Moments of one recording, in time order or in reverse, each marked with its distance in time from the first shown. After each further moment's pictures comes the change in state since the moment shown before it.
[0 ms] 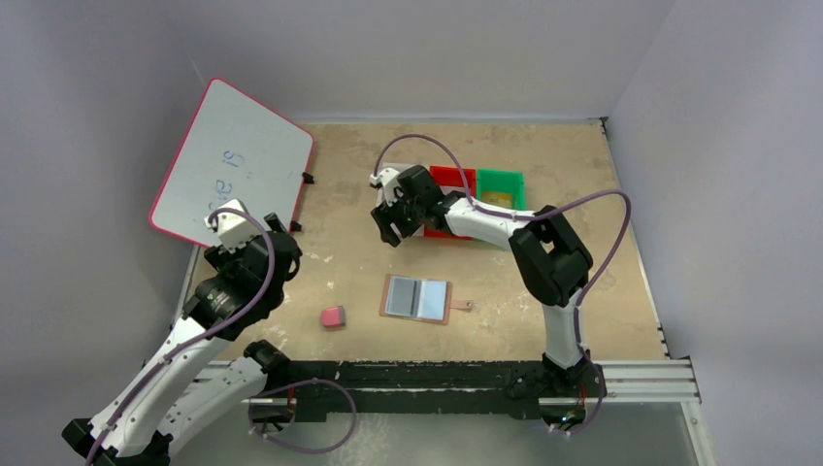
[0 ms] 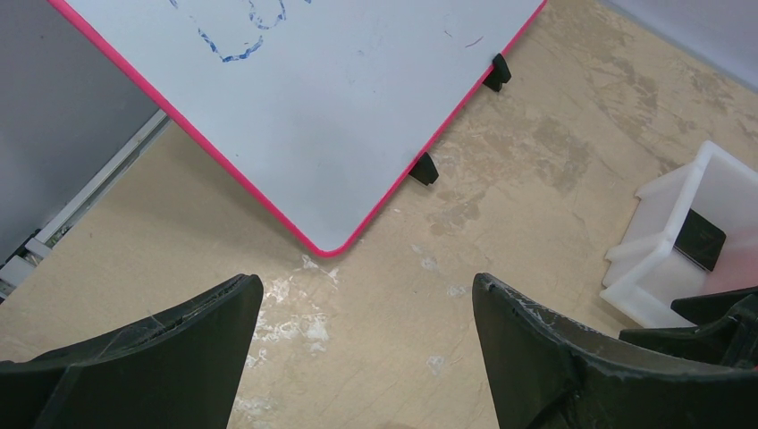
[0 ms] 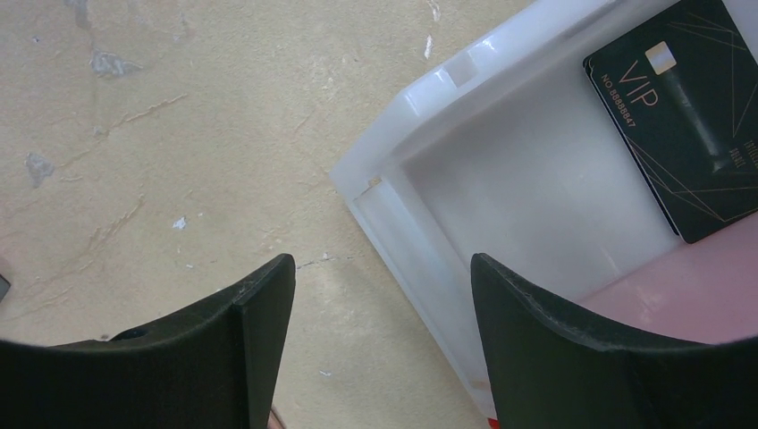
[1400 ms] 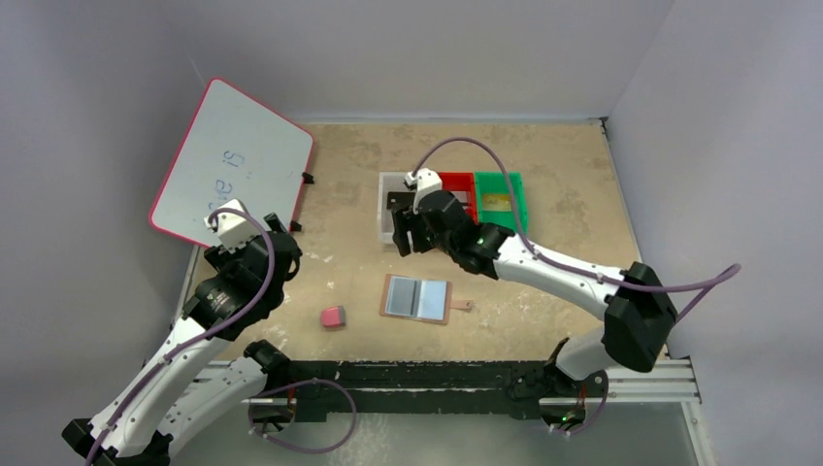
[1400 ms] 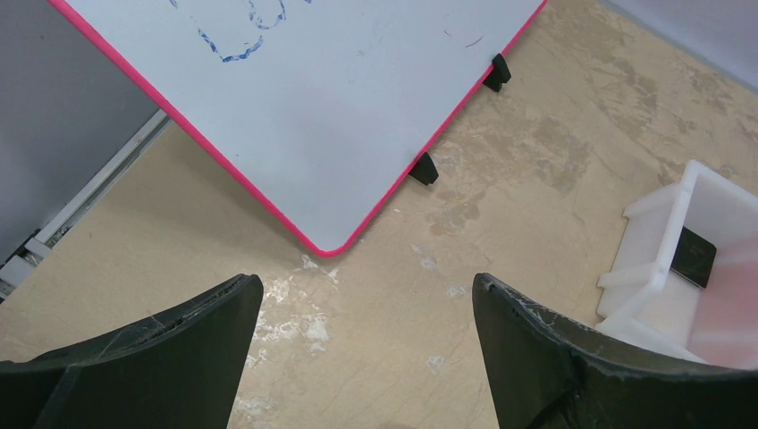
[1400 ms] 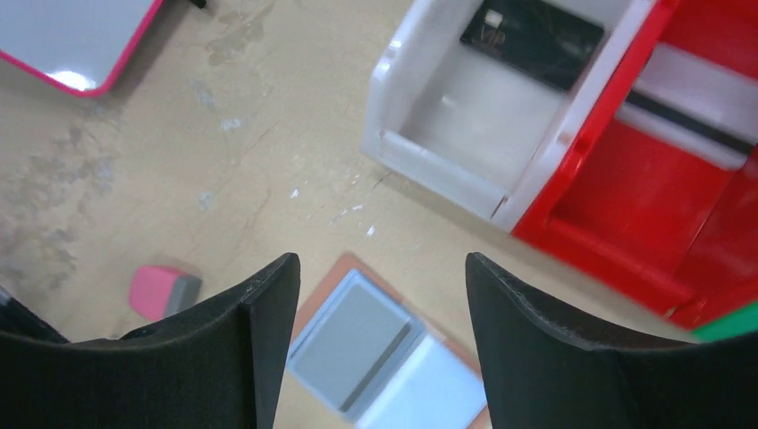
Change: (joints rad) left arm 0.000 0.000 0.000 0.000 0.000 0.000; right arm 0.149 -0.500 -0.280 -0.020 0.349 0.336
